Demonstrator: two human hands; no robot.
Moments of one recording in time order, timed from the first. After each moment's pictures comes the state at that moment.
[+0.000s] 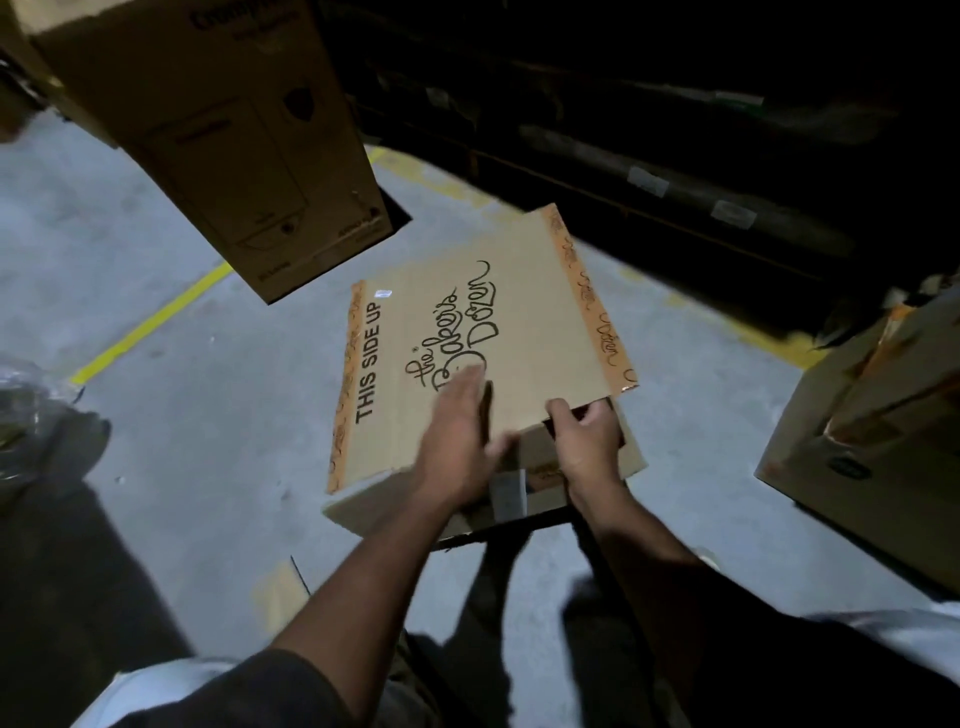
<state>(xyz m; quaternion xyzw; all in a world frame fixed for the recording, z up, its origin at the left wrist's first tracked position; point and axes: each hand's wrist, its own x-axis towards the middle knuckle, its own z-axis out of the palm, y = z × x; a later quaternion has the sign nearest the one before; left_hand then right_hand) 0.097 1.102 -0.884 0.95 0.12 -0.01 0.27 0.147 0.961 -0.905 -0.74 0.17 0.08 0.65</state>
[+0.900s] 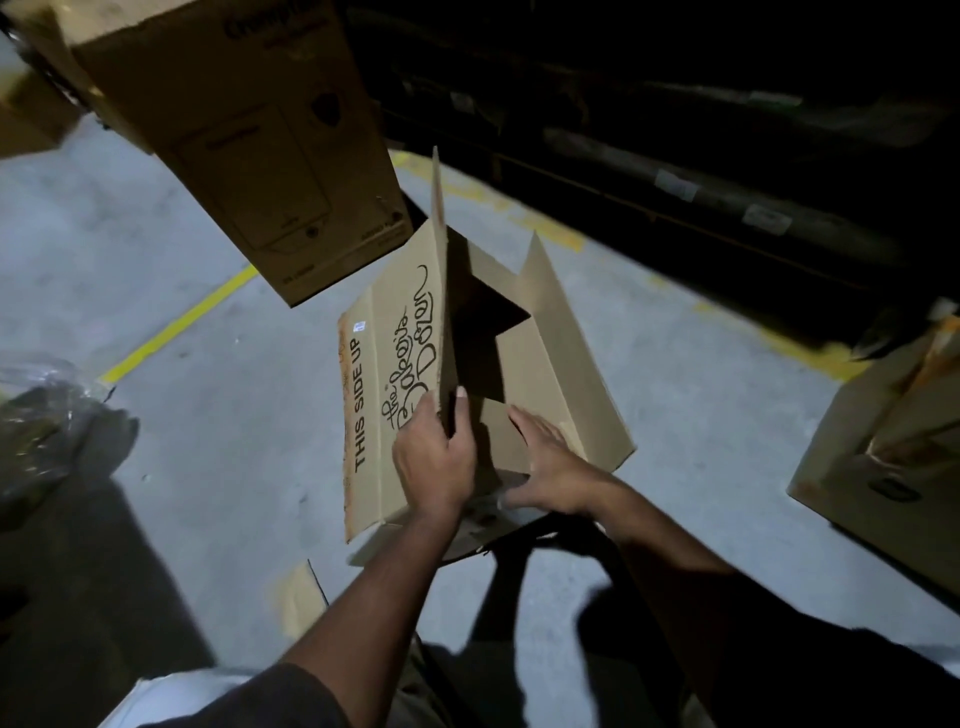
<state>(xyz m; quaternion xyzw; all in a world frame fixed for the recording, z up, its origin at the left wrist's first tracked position) 0.084 1.104 -0.858 0.84 0.32 0.24 0.36 0.154 0.975 -0.929 -0.83 -0.23 0.37 0.35</state>
